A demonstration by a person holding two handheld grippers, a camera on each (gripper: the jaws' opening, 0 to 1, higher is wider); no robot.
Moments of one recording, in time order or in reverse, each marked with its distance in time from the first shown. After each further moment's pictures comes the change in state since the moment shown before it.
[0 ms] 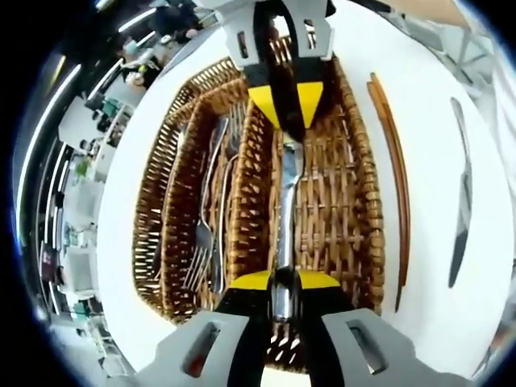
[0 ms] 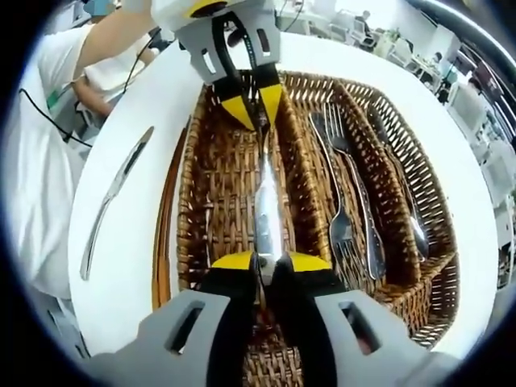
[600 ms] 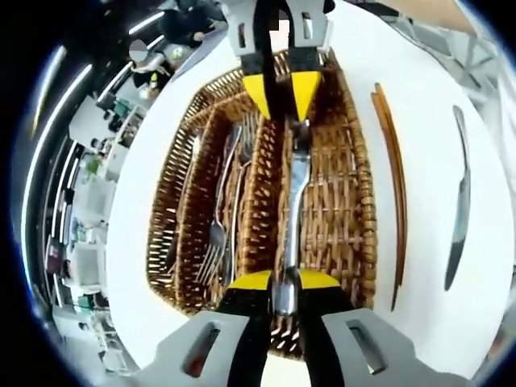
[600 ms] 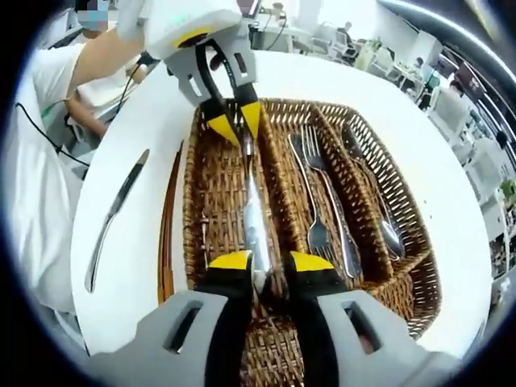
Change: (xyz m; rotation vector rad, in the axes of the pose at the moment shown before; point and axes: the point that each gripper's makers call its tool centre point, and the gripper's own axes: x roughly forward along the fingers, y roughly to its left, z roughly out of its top) left arm -0.019 0.003 0.003 -0.024 -0.031 0.072; right arm -0.029 -0.007 0.015 0.035 -0.078 -0.087
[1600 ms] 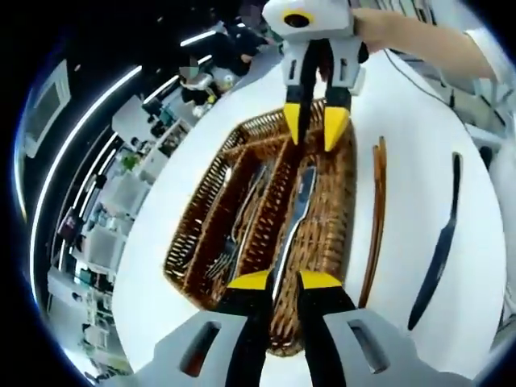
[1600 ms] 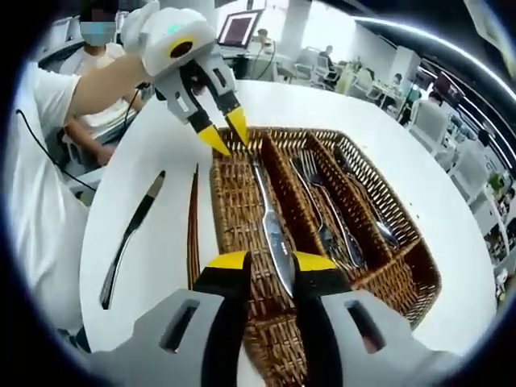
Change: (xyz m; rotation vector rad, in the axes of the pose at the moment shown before) left arm -0.040 -0.019 0.022 -0.169 -0.213 0.174; right arm -0.030 0.015 0.006 0.061 -0.177 -0.091
